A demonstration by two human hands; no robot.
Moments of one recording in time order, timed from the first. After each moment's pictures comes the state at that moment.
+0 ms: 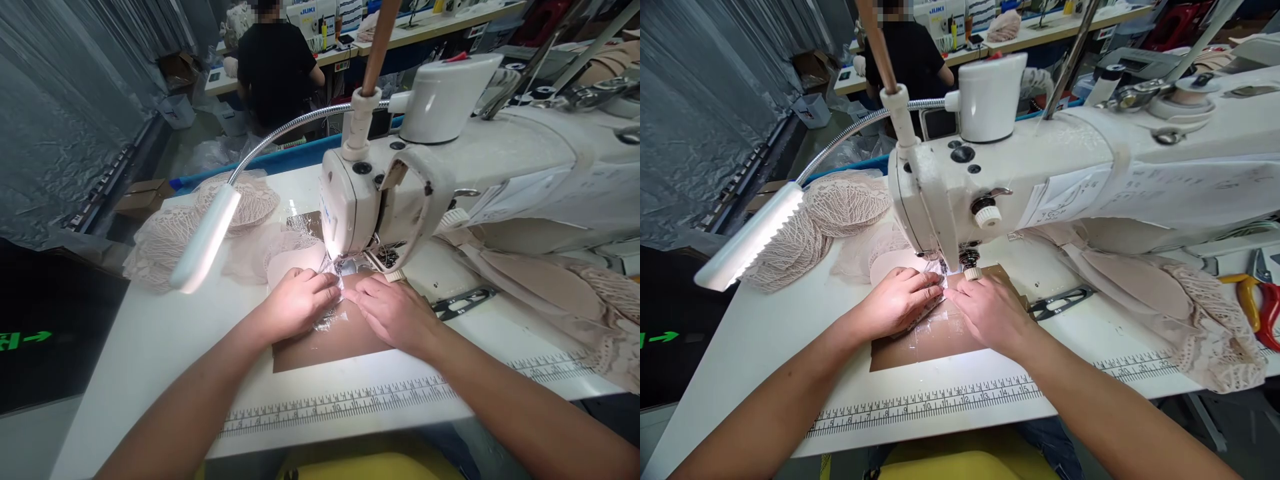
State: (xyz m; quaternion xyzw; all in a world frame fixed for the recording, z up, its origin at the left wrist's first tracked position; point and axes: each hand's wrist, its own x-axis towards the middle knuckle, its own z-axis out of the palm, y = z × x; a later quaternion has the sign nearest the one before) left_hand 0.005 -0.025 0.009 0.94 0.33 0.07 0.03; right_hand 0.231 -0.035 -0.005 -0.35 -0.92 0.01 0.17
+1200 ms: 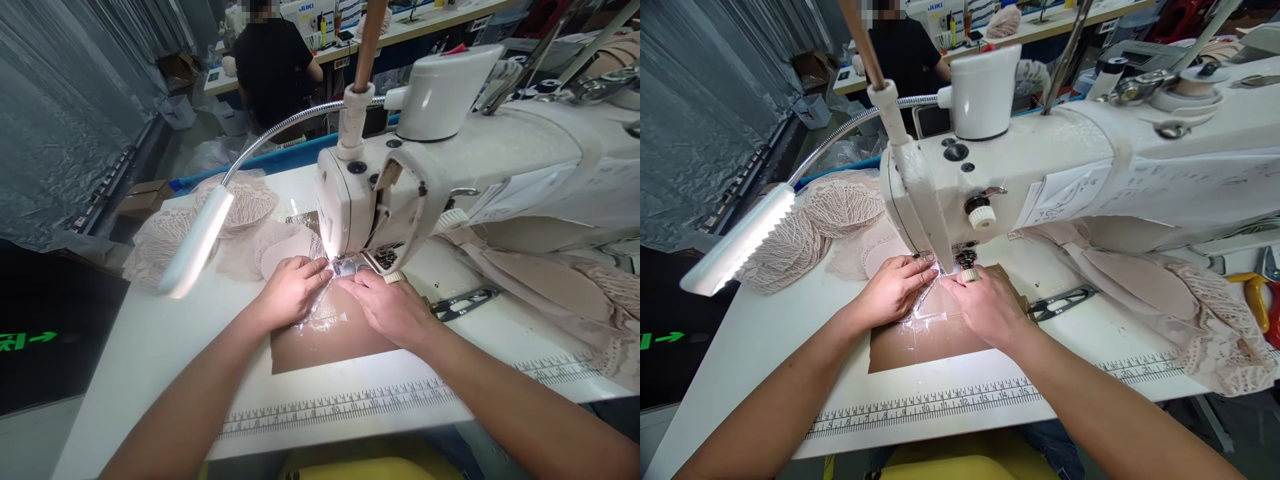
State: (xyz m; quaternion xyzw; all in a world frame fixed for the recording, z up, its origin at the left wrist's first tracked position) left_hand -0.001 -0.009 0.002 0.92 0.37 0.11 0.03; right_hand 0.220 -0.029 0.000 -0.43 -0.89 0.00 0.17
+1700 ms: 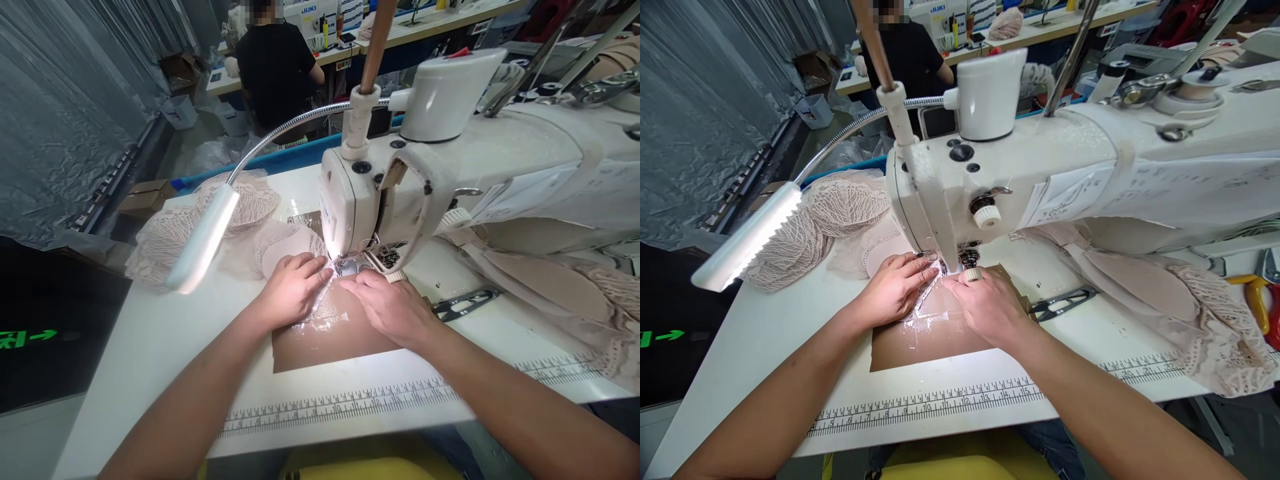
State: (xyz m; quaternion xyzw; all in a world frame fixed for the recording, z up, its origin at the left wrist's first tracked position) left_hand -0.002 -0.011 0.005 0.92 0.38 0.09 0.02; right_hand 0.220 -0.029 0.005 -0.43 -0.89 0.05 0.15
